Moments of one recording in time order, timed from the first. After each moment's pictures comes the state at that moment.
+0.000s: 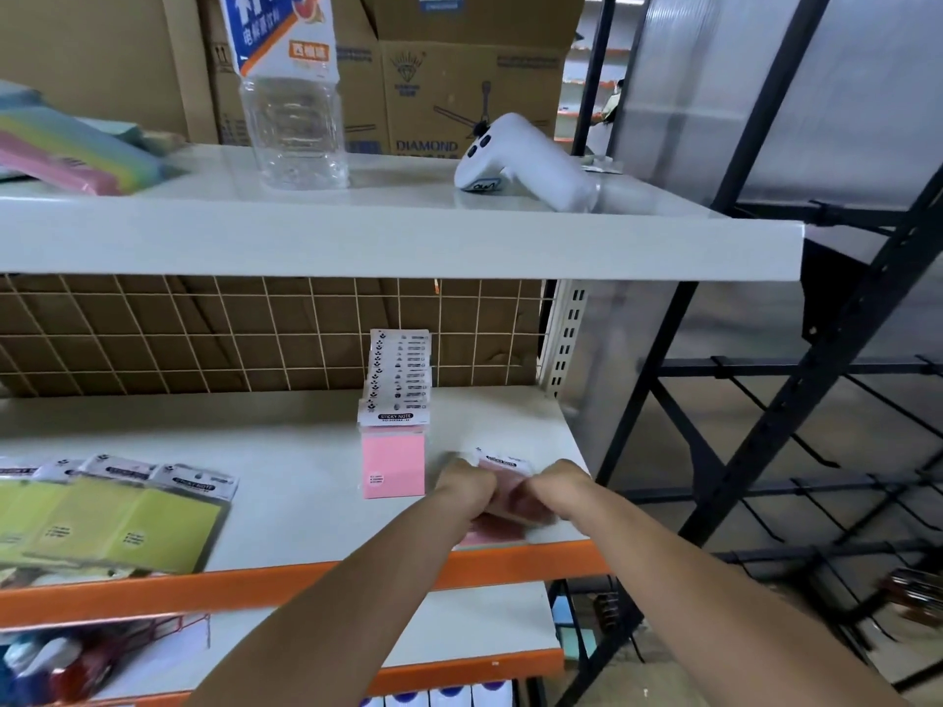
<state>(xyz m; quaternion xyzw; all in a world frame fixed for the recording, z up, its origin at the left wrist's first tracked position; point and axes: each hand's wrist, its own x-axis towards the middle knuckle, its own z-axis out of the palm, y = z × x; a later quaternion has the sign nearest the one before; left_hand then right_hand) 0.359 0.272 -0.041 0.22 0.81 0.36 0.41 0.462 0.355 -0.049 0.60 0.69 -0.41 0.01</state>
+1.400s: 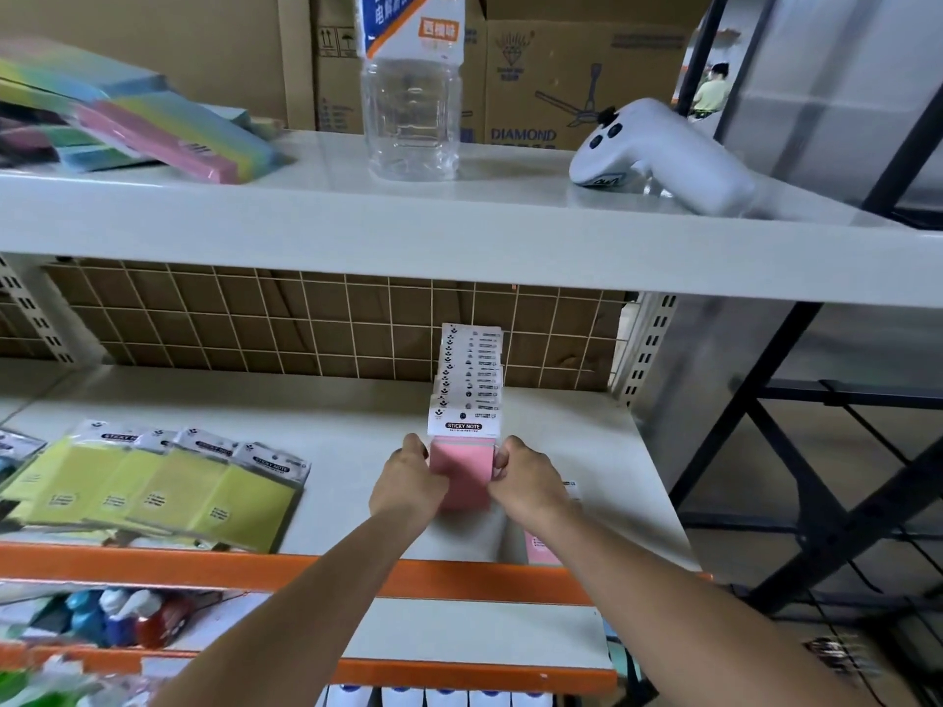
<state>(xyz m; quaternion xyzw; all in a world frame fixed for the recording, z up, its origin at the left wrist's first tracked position) 0.251 0.207 -0.063 0.26 0.90 0.29 0.19 0.361 0.302 -0.055 0.44 0.85 -0.29 -0.06</state>
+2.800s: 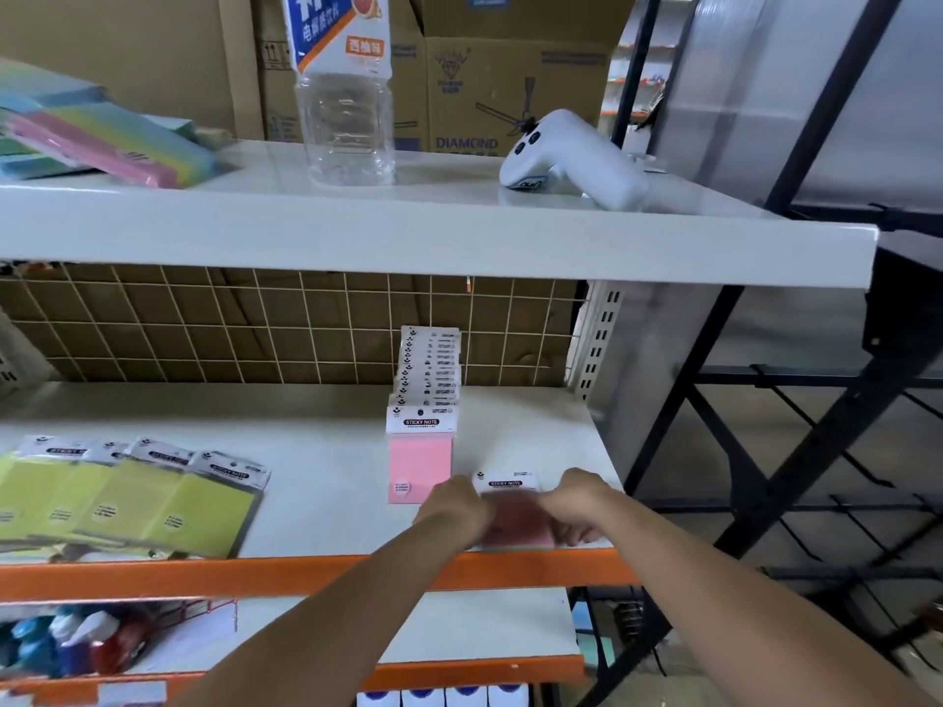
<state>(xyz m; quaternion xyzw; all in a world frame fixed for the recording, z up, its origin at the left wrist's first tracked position) 0.336 0.239 -0.054 0.32 0.88 0.19 0.30 0.452 0.336 -0.031 0.55 0.76 -0.30 0.15</state>
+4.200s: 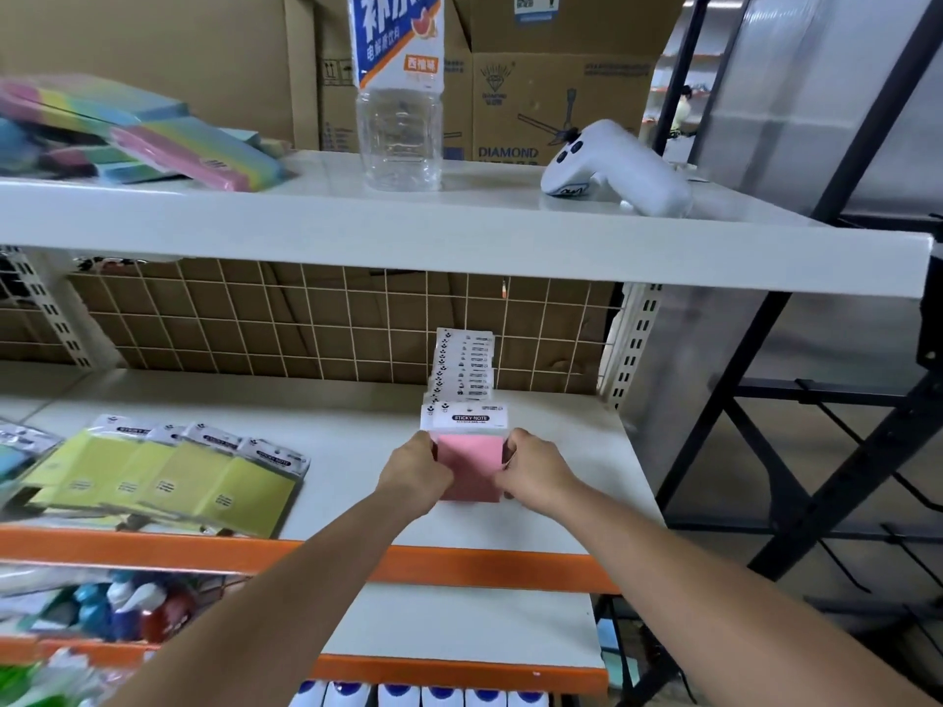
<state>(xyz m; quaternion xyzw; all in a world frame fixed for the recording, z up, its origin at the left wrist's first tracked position) 0.270 0.200 -0.036 0.29 0.87 0.32 0.24 0.389 0.304 -0.027 0.41 0.85 -0.34 -0.05</state>
